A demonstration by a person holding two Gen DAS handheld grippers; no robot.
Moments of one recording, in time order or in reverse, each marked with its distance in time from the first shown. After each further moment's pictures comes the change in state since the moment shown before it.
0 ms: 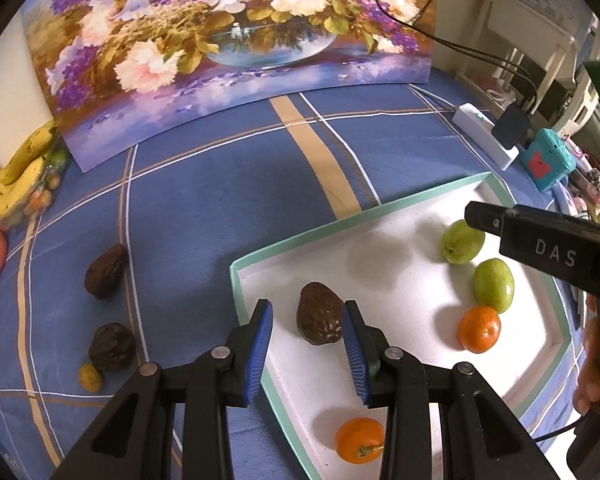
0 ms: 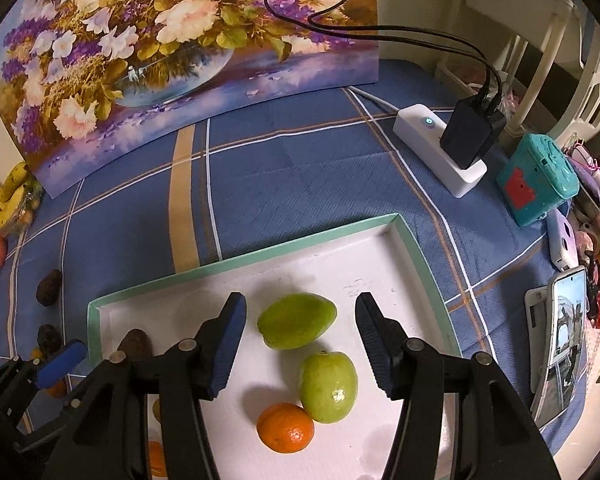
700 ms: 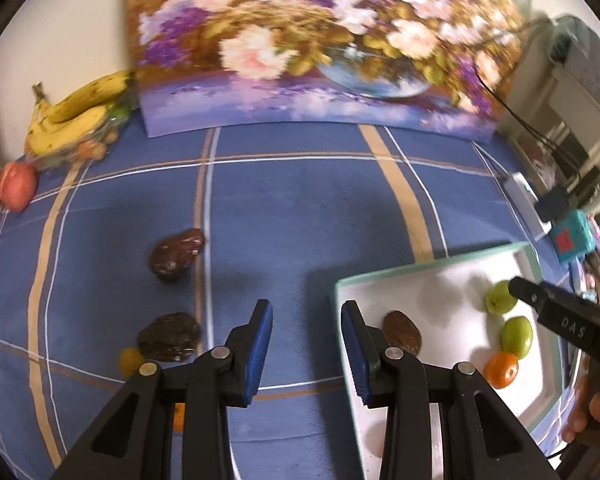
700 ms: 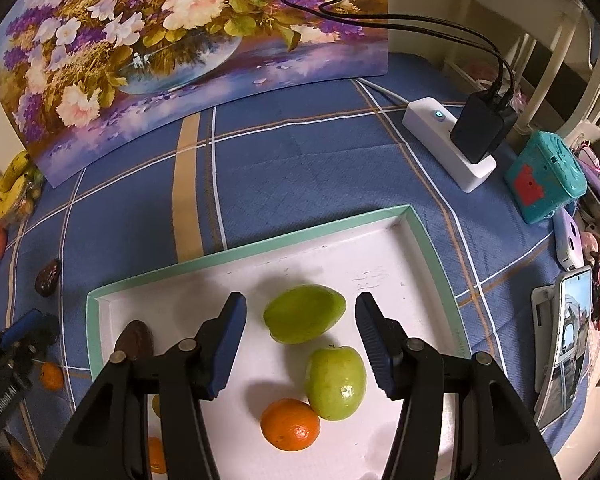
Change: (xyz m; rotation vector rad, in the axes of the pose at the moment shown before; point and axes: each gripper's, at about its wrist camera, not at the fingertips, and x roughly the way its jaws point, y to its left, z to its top) left arm -0.018 0.077 -0.001 -0.239 -0.055 0.021; right arm 0.008 0.006 -0.001 -0.019 0.025 0.005
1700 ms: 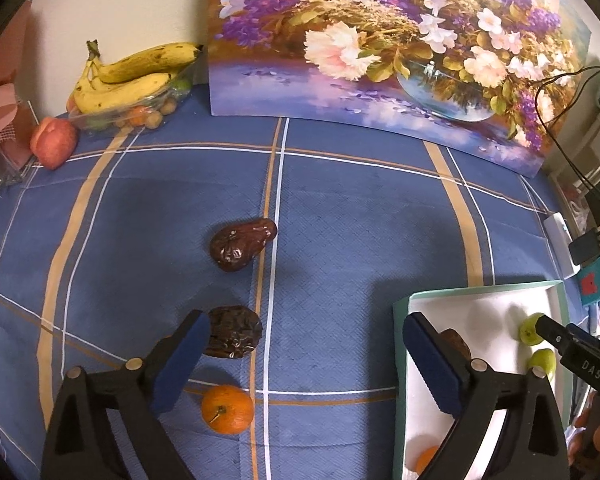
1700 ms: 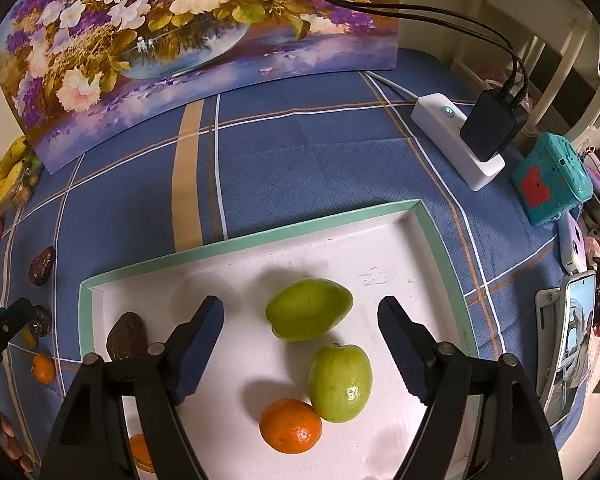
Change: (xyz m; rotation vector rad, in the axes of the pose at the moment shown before) left arm 0.004 0.041 -0.002 -0.138 -0.009 0.082; right arm 0.009 0.004 -0.004 -0.036 0.019 -0.009
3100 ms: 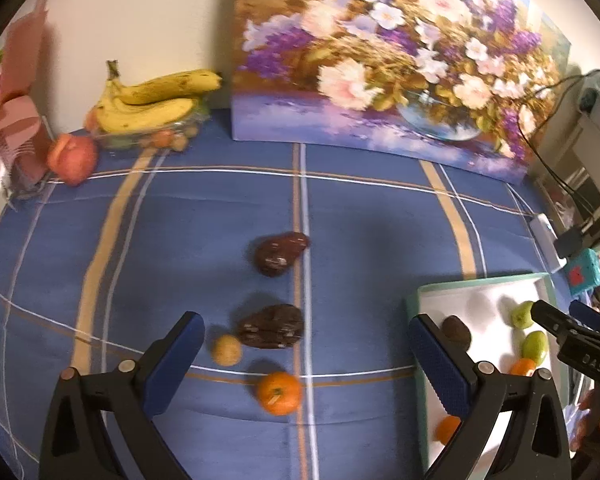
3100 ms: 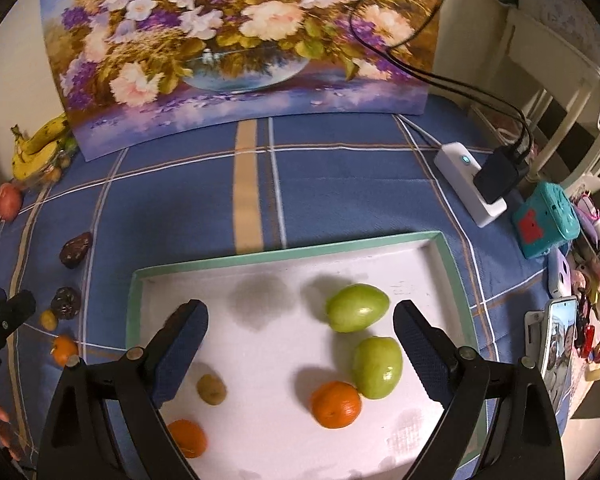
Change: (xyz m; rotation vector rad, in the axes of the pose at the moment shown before) left arm -0.042 0.038 -0.009 0.034 -0.066 -0.021; right arm -0.043 0.053 -0.006 -0.115 -0.090 -0.006
